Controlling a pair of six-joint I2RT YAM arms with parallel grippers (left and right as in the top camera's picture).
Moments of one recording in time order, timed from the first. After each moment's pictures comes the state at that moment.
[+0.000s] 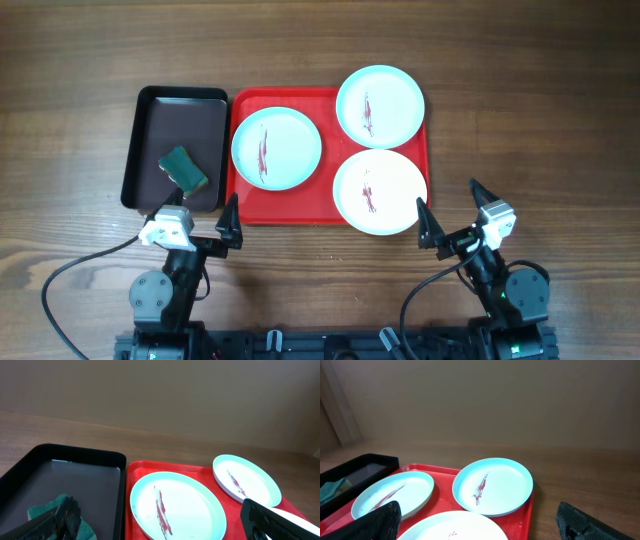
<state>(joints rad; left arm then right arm) -0.04 0.01 0.01 -0.06 0.15 -0.23 0.15 0.02 0.01 0.01 -0.21 0.10</state>
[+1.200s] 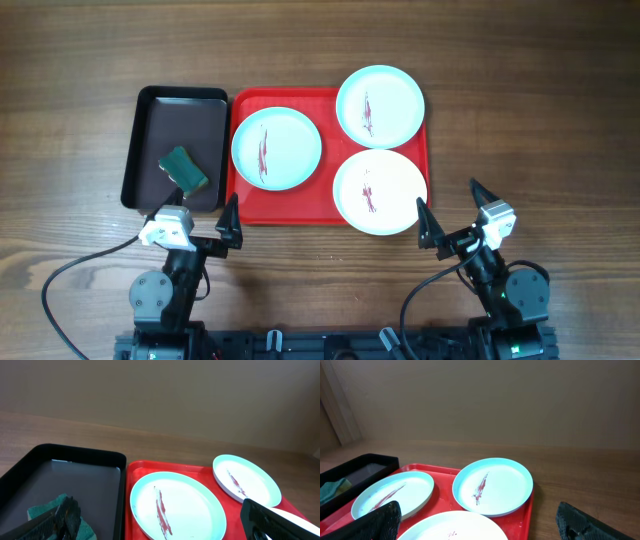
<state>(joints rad) -0.04 0.01 0.01 -0.06 0.15 -0.23 0.15 0.02 0.01 0.01 -0.21 0.10</state>
